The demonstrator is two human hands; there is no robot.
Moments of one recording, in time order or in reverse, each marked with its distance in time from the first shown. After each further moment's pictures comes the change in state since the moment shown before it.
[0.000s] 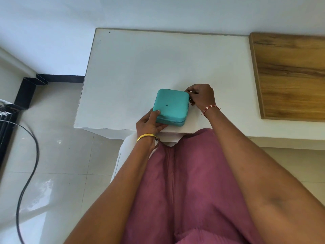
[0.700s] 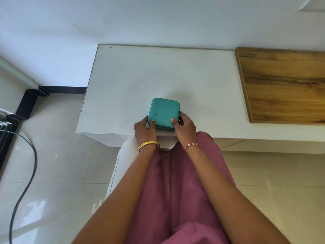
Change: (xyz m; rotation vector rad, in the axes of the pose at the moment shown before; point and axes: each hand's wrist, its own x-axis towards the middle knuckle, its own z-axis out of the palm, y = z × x) left_hand -0.001 -0.014 -0.009 0.745 0.166 0.459; right_hand -0.095 -0.003 0.039 0.194 0.071 0.101
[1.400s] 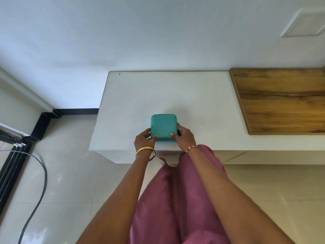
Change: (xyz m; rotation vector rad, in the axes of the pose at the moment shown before) left_hand 0.015 0.019 -0.033 0.055 -0.175 0.001; right_hand 0.007 -0.026 -0.004 -0.213 -0.212 -0.004
